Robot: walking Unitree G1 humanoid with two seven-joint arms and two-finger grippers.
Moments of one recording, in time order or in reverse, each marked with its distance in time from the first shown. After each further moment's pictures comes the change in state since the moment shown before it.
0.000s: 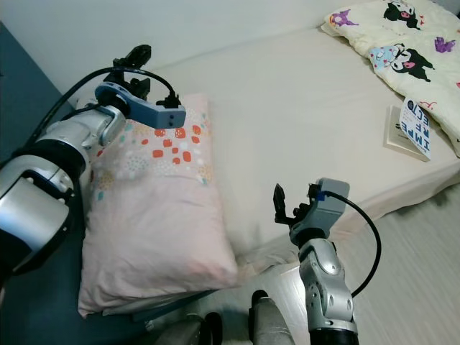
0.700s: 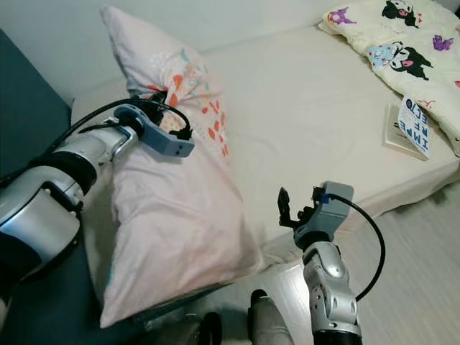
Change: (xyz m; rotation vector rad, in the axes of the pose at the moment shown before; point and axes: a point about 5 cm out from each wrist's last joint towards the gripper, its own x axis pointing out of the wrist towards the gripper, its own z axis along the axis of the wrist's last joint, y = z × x) left arm -0.007 -0.029 0.015 0.371 -0.156 -0.135; right arm -0.006 -0.009 -0.002 -0.005 0.009 -0.027
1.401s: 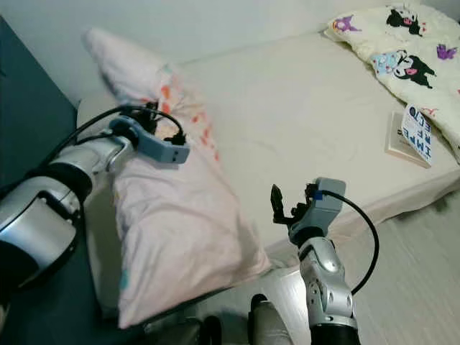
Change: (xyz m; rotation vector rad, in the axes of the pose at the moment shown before) left arm -0.003 -0.008 0.012 -0.071 -0.042 -0.002; right arm 0.007 0.006 -0.002 -0.003 0.012 0.053
